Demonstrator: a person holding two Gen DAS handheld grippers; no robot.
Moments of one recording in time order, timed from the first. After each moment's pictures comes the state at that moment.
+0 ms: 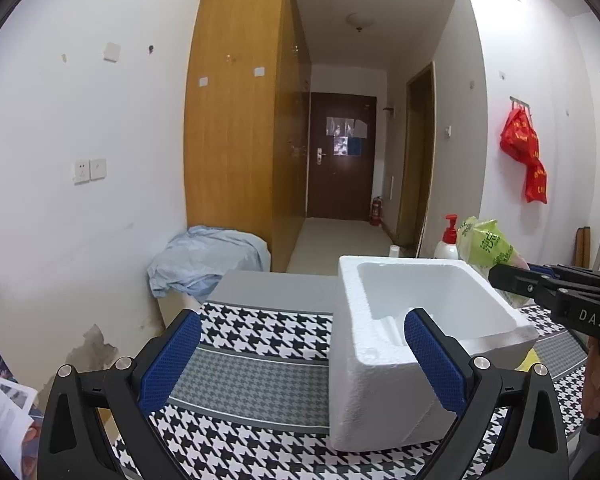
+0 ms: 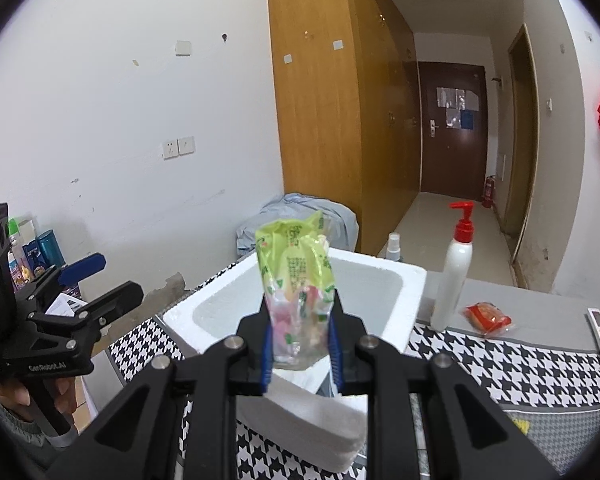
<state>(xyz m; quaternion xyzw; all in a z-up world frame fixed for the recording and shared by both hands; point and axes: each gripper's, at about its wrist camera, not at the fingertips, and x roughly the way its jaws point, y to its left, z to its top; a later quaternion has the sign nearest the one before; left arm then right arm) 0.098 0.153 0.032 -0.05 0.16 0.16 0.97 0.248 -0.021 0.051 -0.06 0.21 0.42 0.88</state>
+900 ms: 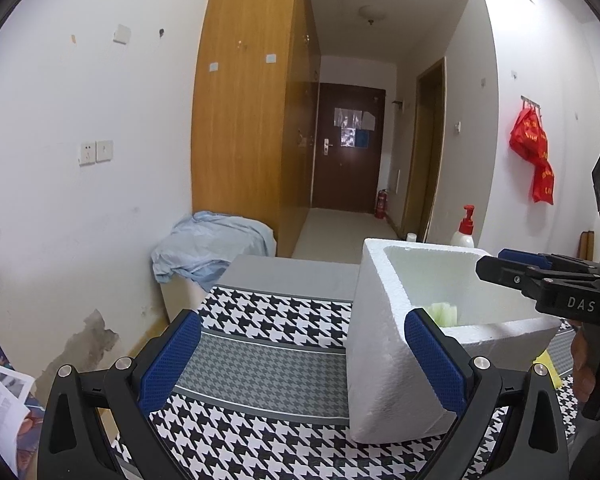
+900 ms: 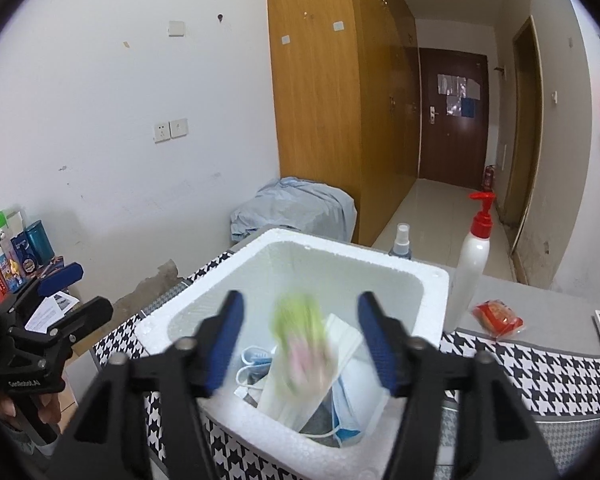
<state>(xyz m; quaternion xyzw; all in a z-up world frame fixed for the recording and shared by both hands) 0.100 0.177 0.019 -0.06 0.17 0.17 0.97 0.262 0.011 0.041 -0.08 0.23 0.41 0.88</state>
